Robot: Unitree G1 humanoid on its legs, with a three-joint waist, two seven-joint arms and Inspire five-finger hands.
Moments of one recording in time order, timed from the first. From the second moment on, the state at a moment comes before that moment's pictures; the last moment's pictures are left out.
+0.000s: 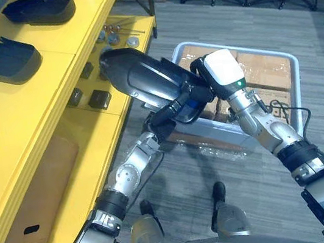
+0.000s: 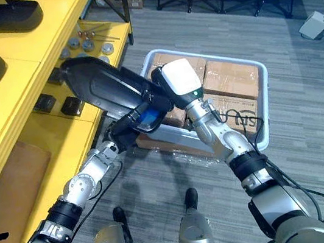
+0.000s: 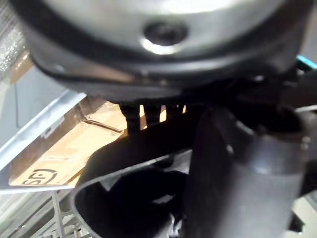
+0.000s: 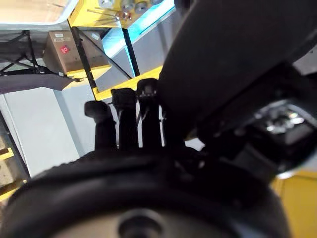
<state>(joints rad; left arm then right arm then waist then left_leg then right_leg) -0.38 0.20 -0.39 0.34 -1.17 0.10 -0.06 -0.48 -0.50 0.32 0.42 -0.81 -0.30 -0.49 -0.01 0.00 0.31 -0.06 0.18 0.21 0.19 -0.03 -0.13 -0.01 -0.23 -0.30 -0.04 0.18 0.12</state>
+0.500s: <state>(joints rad) -0.18 0.12 -0.39 0.24 -1.05 -0.02 0.06 -0.15 -0.32 0.23 0.24 -0.76 -0.29 -0.50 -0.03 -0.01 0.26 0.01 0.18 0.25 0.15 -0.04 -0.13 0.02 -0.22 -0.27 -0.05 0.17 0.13</state>
